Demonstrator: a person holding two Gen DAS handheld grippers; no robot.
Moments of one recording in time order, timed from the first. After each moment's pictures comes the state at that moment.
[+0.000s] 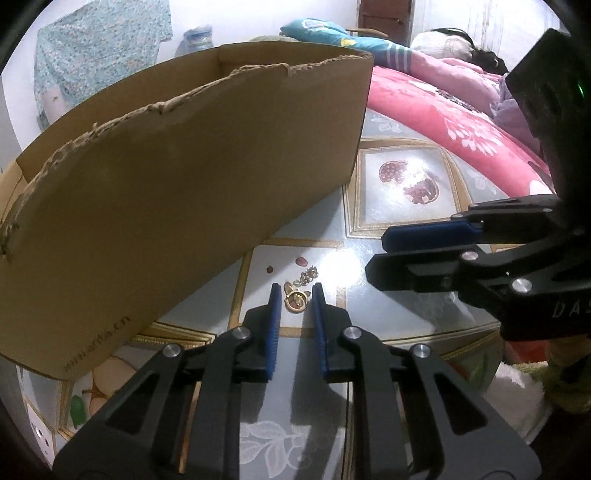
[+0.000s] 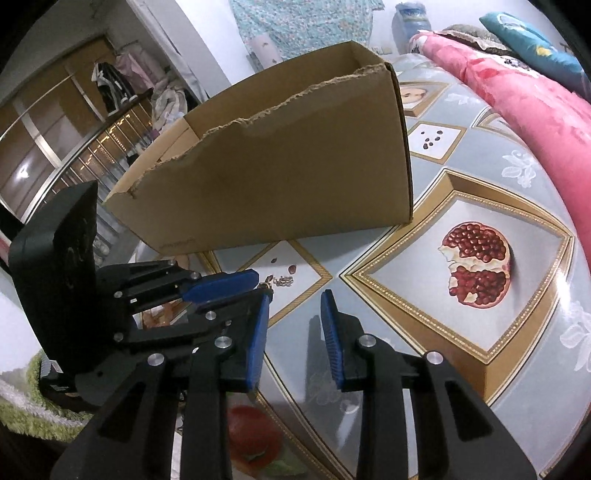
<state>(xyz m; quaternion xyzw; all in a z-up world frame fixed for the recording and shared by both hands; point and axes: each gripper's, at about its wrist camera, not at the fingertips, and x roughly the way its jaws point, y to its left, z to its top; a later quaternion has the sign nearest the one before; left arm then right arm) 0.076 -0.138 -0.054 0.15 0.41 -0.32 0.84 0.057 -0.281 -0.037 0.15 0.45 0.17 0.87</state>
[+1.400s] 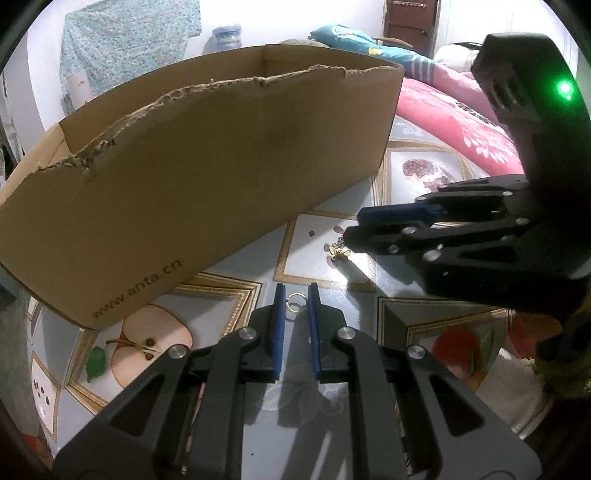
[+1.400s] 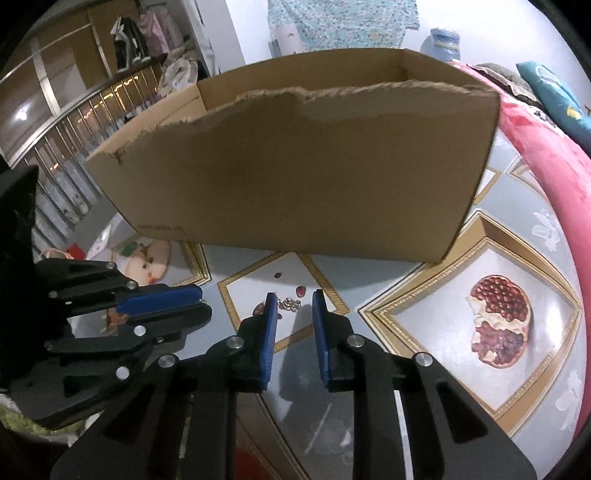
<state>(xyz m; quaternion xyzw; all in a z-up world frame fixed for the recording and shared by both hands) 0.059 -0.096 -0.050 0.12 0.41 -0.28 0.86 0.077 -0.243 -0.048 0.03 0.44 0.16 0.88</state>
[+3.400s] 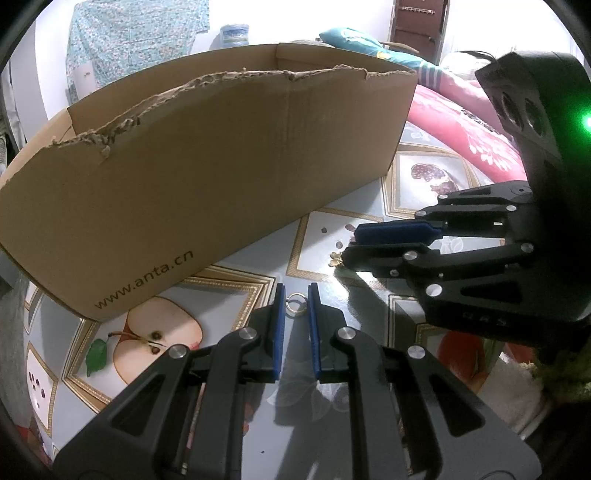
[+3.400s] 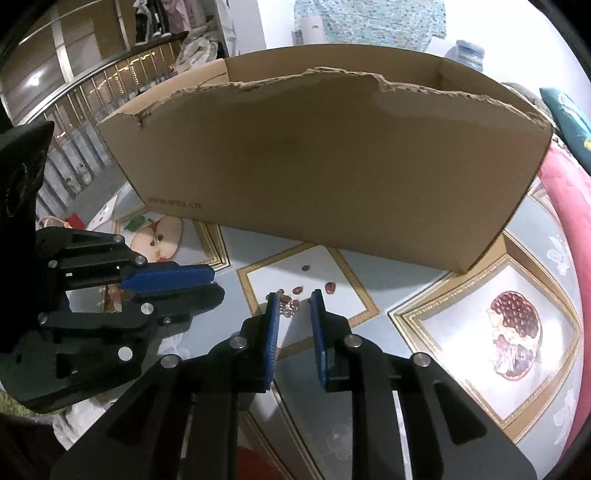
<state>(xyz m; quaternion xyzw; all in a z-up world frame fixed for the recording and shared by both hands) 0.061 -0.085 -0.050 0.10 0.41 -0.27 0.86 0.077 -0.223 -0.047 -0.02 0.45 0.19 0.87</state>
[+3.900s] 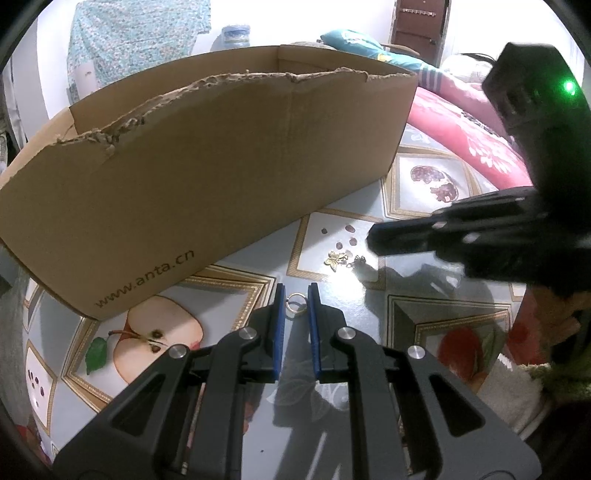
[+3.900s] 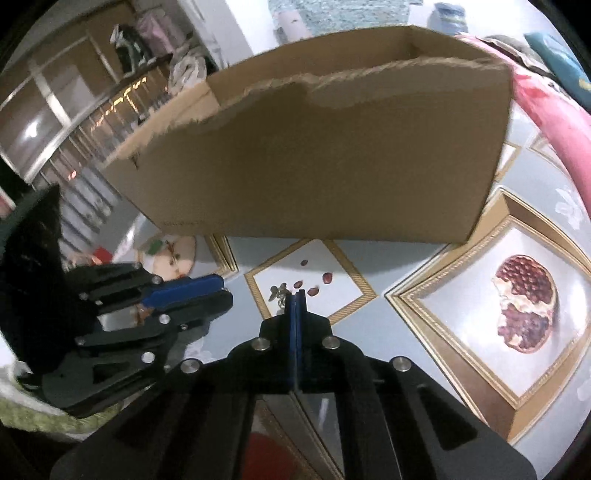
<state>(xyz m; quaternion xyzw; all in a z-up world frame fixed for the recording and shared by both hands) 0.061 -0.084 -0.049 0.10 0.41 -0.27 0.86 0.074 -0.261 -0.036 0.10 0.46 0.21 0.85</state>
